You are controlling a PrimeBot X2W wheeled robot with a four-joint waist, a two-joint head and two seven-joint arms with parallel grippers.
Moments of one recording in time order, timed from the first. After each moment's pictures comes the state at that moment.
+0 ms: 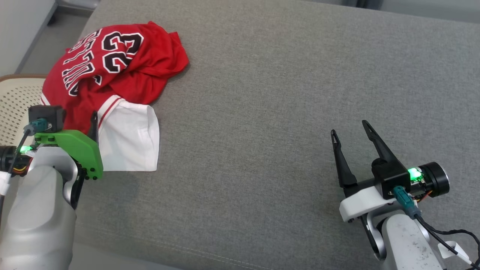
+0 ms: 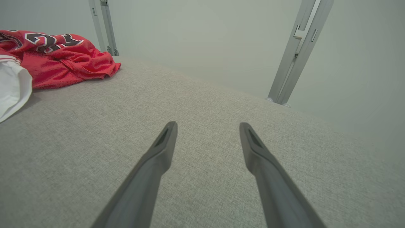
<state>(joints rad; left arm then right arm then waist) -0.65 0.28 -0.11 0.80 -0.19 -0.13 0.00 -0.18 0.00 0.05 0.15 -0.21 0.13 -0.24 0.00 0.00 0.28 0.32</state>
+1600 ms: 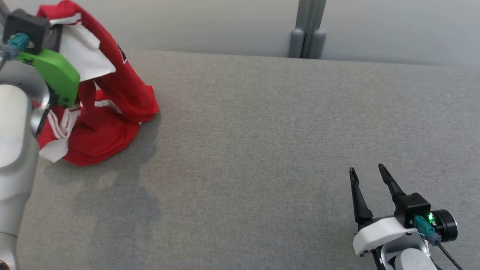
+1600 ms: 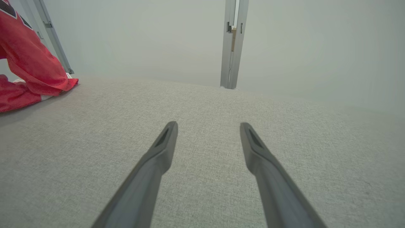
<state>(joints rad) -0.97 0.45 -0.45 0.72 -0.19 -0.13 -0.04 -0.05 0.00 -0.02 0.24 -0.05 0.13 -0.26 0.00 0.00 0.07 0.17</state>
